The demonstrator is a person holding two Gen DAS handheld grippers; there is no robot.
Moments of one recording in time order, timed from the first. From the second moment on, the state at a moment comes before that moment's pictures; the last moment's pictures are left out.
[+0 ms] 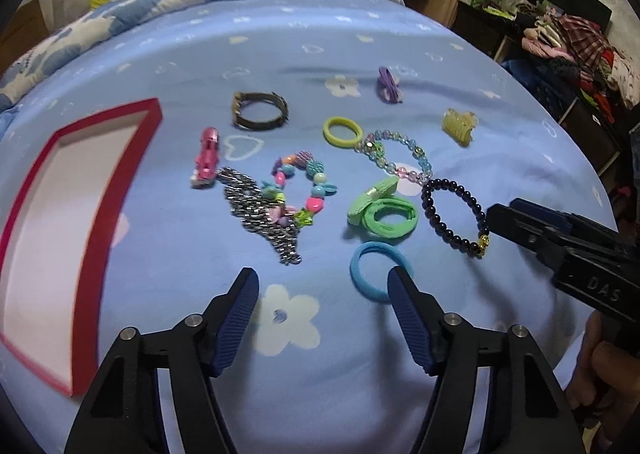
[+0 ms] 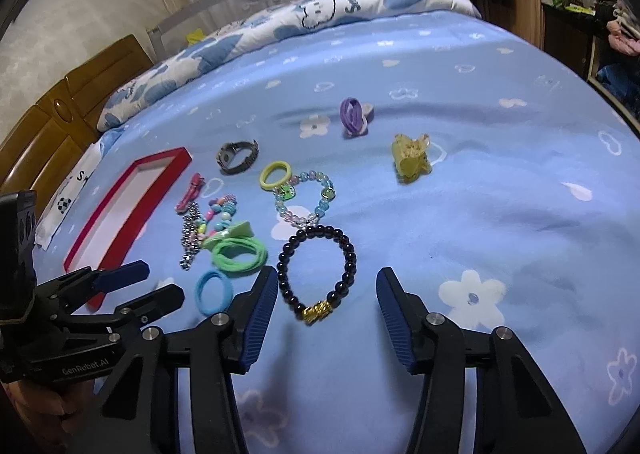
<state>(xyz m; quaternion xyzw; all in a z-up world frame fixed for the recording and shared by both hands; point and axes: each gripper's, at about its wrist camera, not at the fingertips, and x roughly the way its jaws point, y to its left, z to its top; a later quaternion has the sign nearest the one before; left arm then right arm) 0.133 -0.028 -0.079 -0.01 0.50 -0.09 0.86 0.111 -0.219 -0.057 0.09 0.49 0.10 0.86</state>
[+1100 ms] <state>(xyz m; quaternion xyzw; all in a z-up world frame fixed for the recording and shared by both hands) 0.113 0.018 -0.040 -0.07 0.45 -0.12 0.88 0.122 -0.187 -0.028 0.05 0.47 0.14 0.87</state>
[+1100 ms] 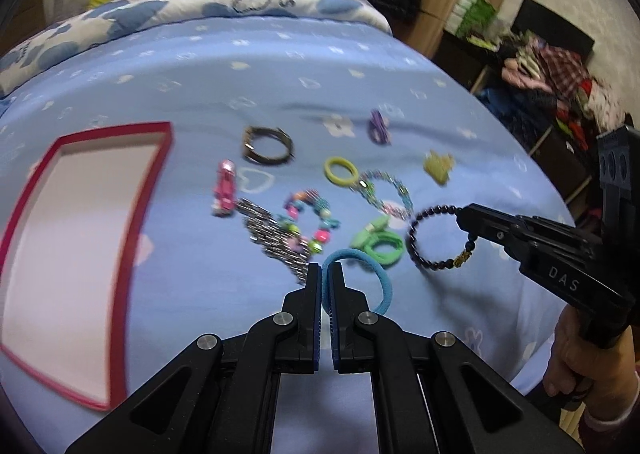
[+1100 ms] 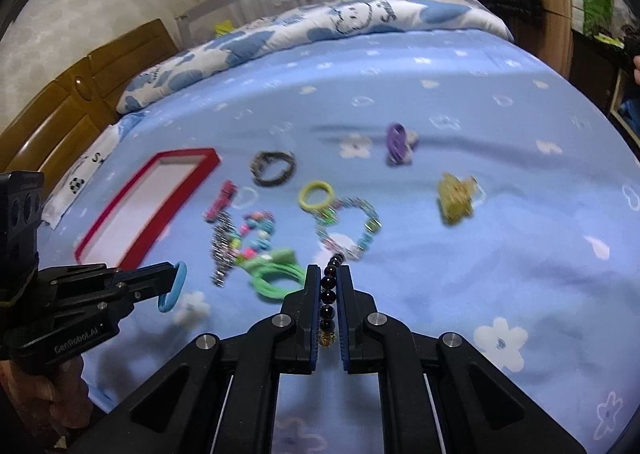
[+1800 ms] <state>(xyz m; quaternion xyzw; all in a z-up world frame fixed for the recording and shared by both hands) 0.070 0.160 -0.016 -0.14 0.43 0.04 0.89 0.153 -0.015 0.002 0.05 0.44 0.33 0.84</state>
